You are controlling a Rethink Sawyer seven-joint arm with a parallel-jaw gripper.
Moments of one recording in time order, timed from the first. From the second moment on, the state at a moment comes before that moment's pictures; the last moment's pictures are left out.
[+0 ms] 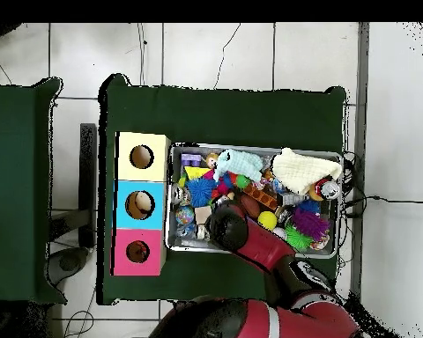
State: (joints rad) arm -0.36 -0.40 0.01 1.88 0.19 -0.06 2.05
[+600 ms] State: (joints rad) arm -0.36 -0.41 0.01 1.88 0.19 0.00 2.05
